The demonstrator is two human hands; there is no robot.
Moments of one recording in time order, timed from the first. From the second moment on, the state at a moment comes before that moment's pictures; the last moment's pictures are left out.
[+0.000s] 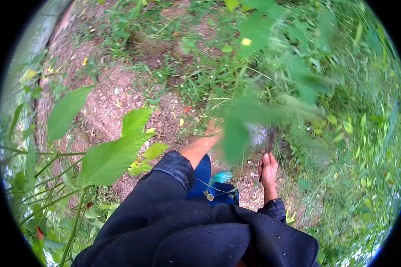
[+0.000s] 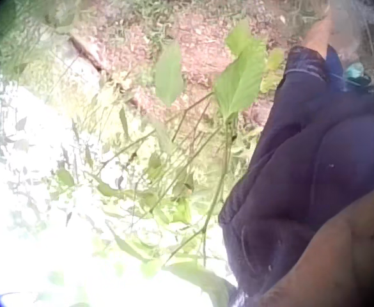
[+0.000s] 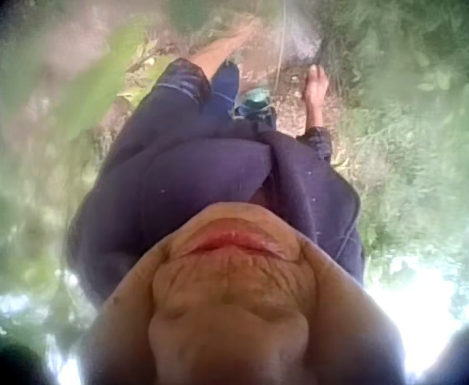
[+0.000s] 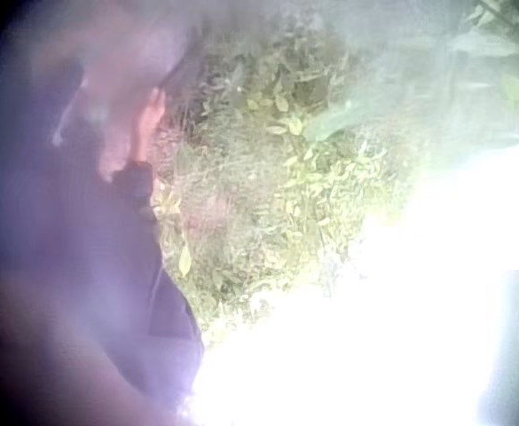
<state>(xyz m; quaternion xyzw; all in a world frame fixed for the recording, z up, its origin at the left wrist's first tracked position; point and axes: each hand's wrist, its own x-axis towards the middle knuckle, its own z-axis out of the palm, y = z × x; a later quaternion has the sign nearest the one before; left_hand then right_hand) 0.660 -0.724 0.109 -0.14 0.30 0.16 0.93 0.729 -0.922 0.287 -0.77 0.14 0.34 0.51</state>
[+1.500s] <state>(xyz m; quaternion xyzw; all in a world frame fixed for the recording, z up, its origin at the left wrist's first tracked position) 0.901 -0.593 0.029 0.90 0.40 -0.16 0.13 0.780 -0.857 0.072 -0.85 -0.22 0.44 0.19</state>
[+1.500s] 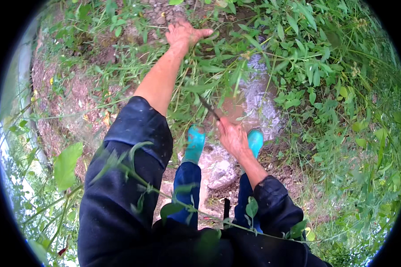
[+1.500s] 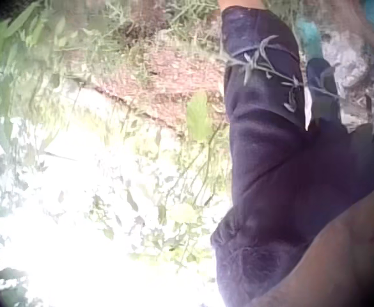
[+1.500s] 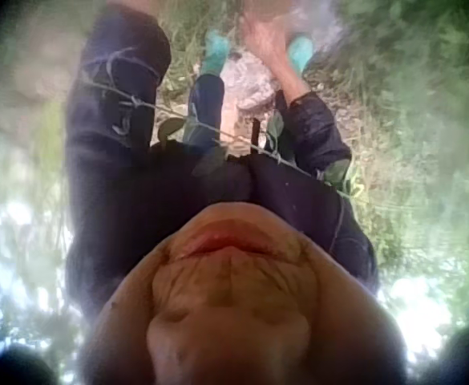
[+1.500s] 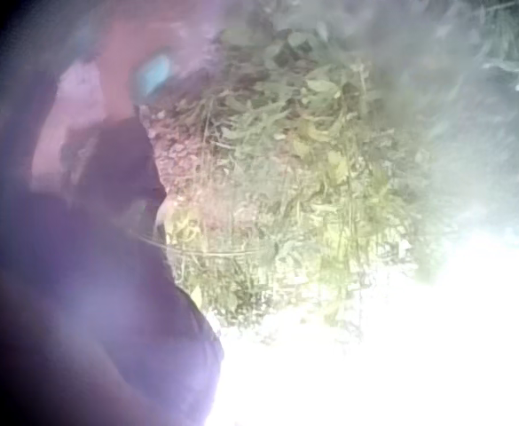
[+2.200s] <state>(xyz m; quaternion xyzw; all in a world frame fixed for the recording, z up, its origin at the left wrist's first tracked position) 0.843 -0.577 -0.065 0.95 0.29 -0.07 0.11 0.931 -0.875 -0.046 -0.86 -0.14 0.28 0.40</state>
